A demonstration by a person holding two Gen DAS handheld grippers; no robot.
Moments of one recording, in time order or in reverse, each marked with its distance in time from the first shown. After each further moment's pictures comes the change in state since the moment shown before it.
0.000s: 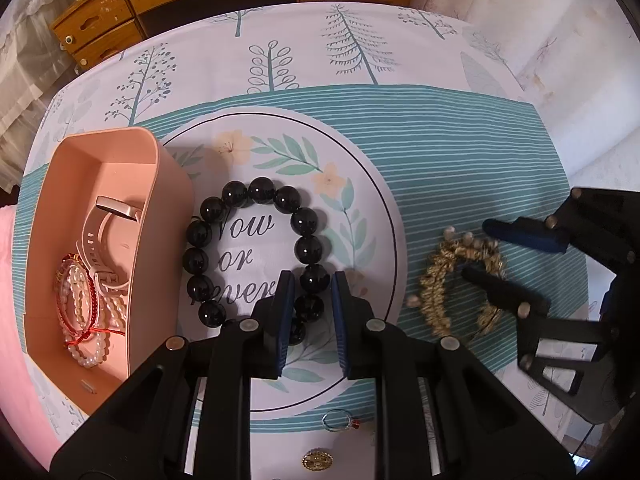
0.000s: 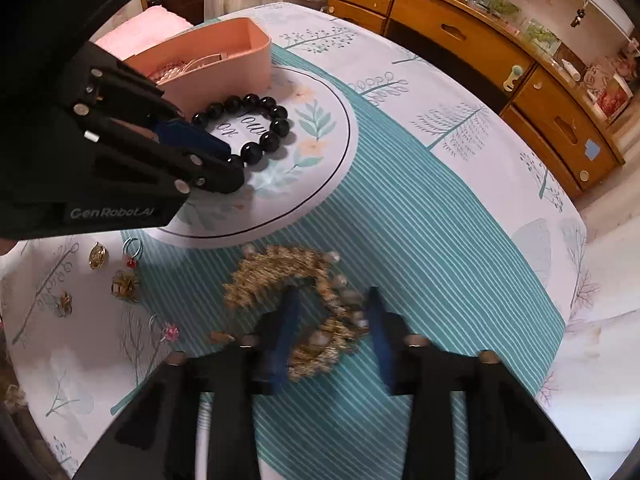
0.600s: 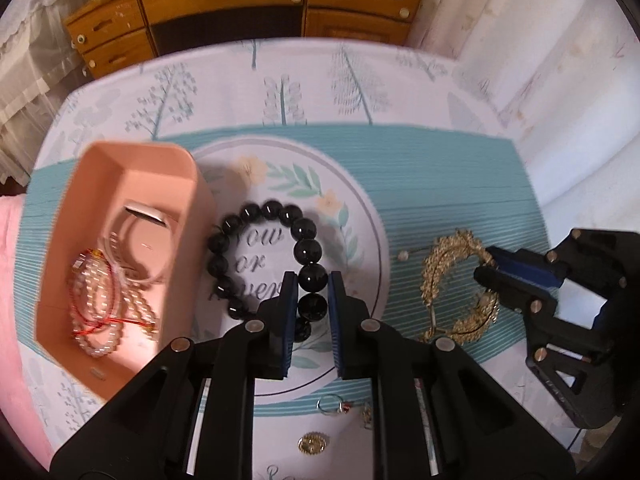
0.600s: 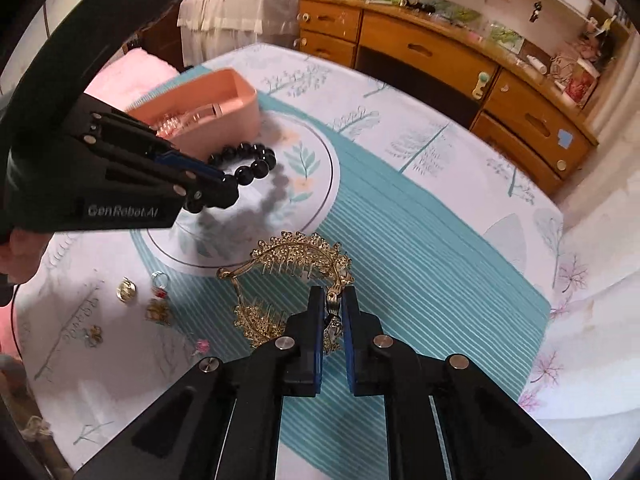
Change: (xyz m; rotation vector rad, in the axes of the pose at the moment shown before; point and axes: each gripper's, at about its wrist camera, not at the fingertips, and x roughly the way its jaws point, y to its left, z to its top) left arm -0.048 0.011 -0.007 -0.051 -0.108 -0.050; right arm -0.048 0.003 -0.010 0.122 -0.116 -0.025
